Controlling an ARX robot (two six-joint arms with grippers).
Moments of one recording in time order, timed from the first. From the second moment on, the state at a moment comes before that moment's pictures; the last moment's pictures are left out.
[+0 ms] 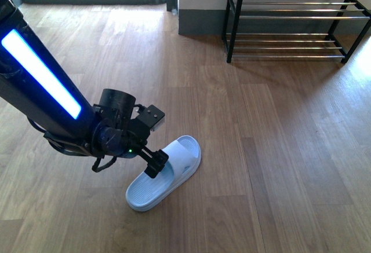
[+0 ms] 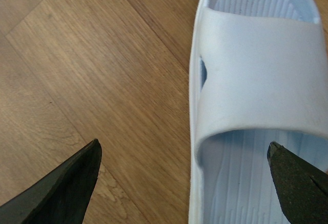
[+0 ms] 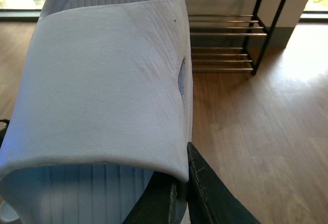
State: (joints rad) left arm -0.26 2.93 1.62 0.33 0.19 0.41; right arm -0.09 0.51 0.05 0.27 0.08 -0.01
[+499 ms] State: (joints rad) left arm -0.27 3.01 1.65 0.34 0.19 0.37; right arm -0.09 0.51 0.05 0.27 0.08 -0.02
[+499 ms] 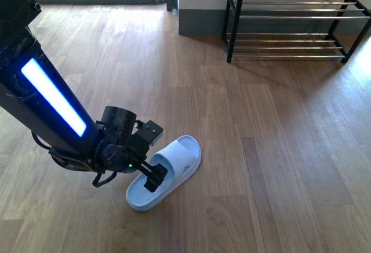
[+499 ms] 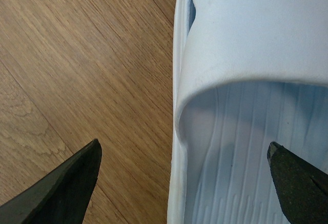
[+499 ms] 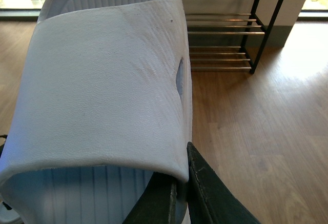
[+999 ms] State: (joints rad) left arm -0.26 3.07 1.73 0.39 0.18 0.43; right arm -0.09 0.51 0.05 0.27 0.08 -0.02
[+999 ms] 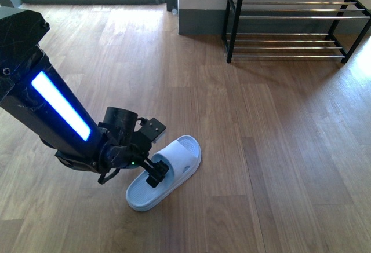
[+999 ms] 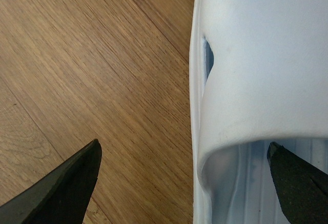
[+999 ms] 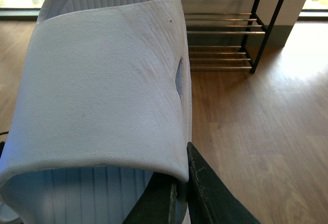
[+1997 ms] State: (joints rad) left arm -0.26 3.10 1.74 0.51 0.16 0.42; right arm -0.09 0.51 0.05 0.27 0.08 -0.01
